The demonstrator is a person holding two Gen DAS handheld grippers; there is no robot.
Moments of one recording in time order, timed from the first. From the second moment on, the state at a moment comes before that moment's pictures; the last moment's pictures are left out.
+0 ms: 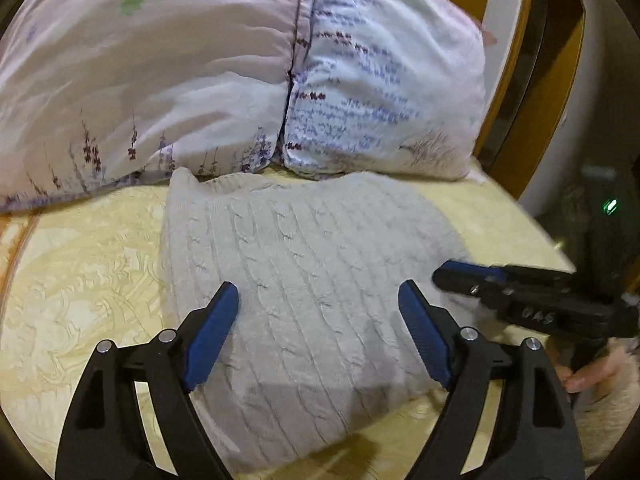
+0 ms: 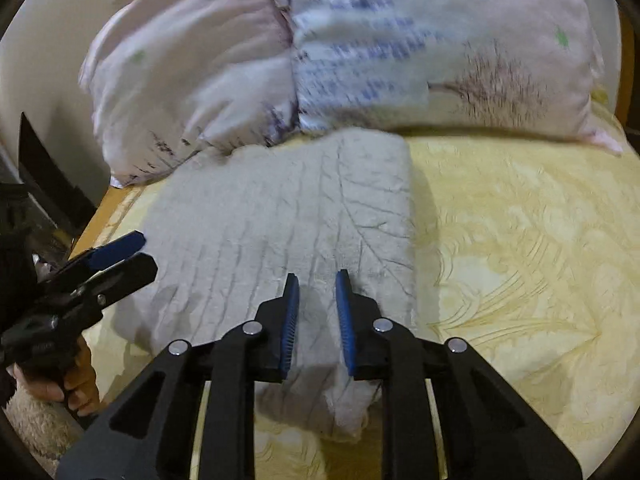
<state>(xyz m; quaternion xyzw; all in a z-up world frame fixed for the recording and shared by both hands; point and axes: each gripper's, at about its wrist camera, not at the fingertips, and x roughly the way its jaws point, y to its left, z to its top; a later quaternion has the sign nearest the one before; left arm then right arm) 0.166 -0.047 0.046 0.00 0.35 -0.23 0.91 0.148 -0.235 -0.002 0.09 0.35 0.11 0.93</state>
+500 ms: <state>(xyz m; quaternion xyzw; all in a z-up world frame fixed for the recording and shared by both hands) 0.094 -0.005 0.058 -0.01 0.31 -0.13 0.94 0.066 -0.229 0.019 0.03 0.26 -0.02 0.97</state>
